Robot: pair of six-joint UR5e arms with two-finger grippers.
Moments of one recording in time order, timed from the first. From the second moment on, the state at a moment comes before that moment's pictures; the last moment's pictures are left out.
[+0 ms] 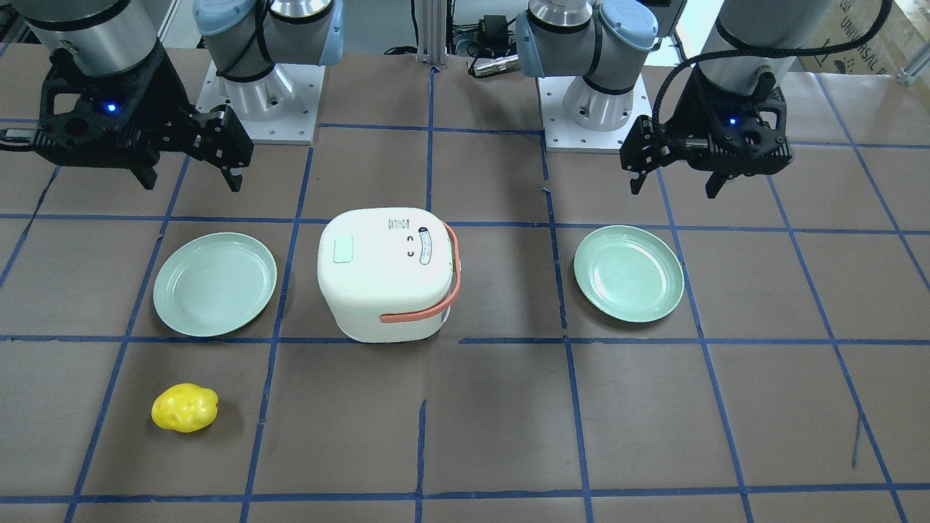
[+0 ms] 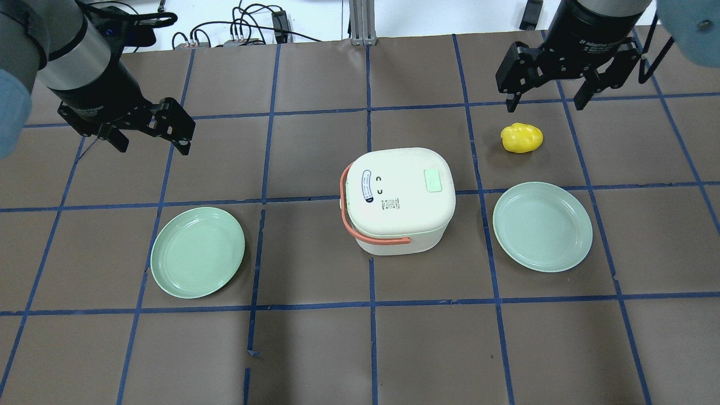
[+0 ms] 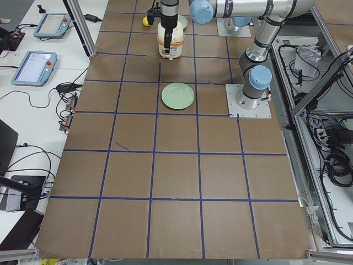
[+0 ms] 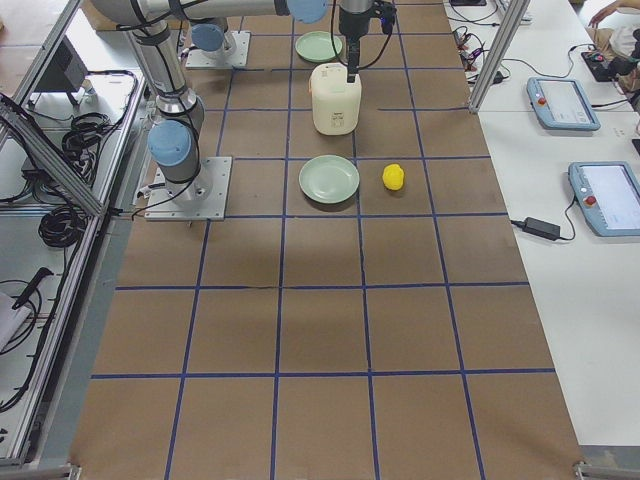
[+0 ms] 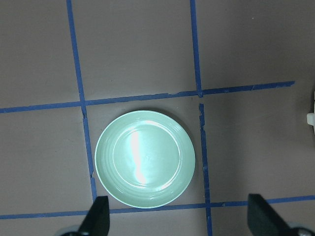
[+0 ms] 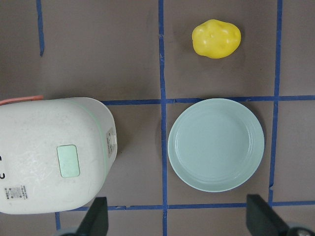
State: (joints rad) left arm -1.48 -1.51 -1.65 -1.52 1.61 0.17; right arm 1.55 -1.54 1.48 -1.52 -1.57 0.00
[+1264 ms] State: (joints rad) left arm -1.48 -1.51 -1.65 -1.52 1.61 0.17; right arm 1.56 -1.54 1.48 -1.52 -1.57 0.01
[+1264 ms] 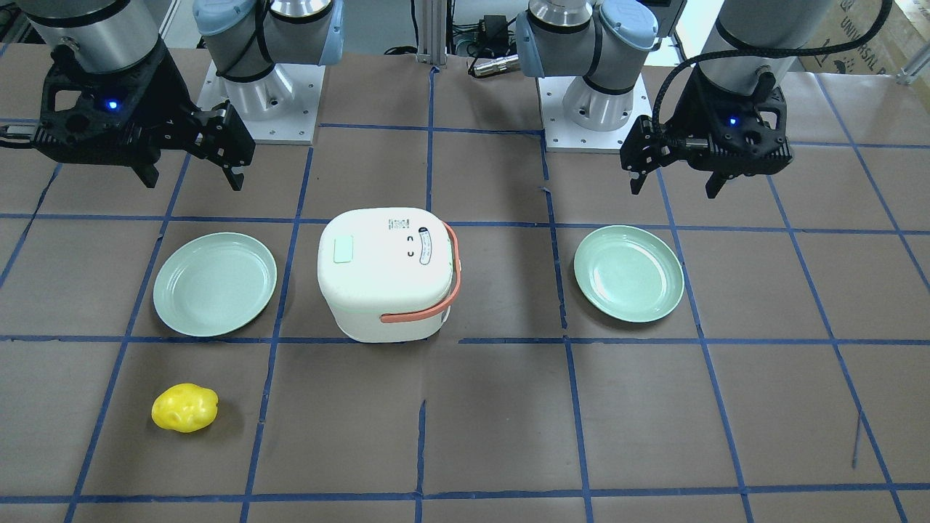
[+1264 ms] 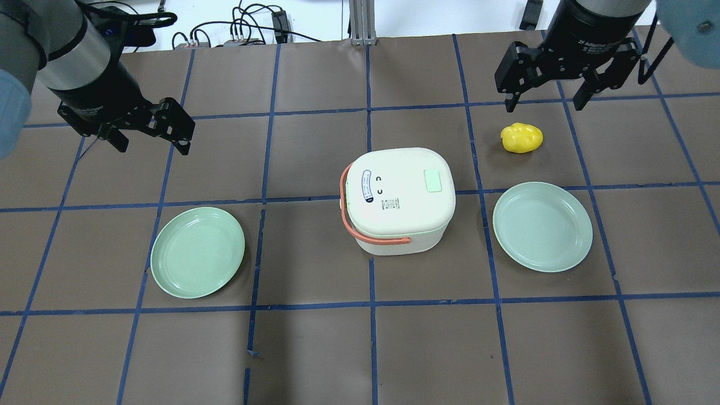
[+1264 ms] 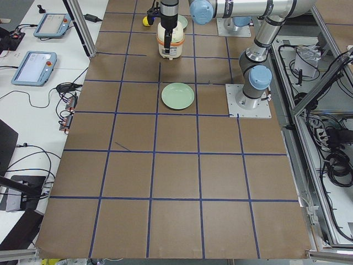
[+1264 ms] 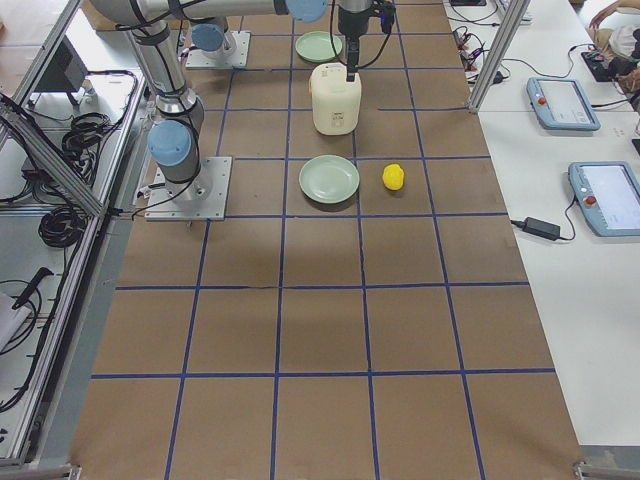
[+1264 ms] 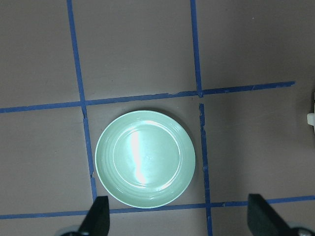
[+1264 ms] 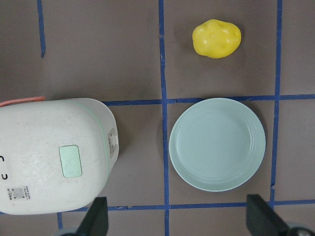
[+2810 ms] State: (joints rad) left arm -1.48 -1.51 -1.65 -1.52 1.61 0.17; right arm 1.75 -1.51 1.65 -1.73 -1.49 0.33
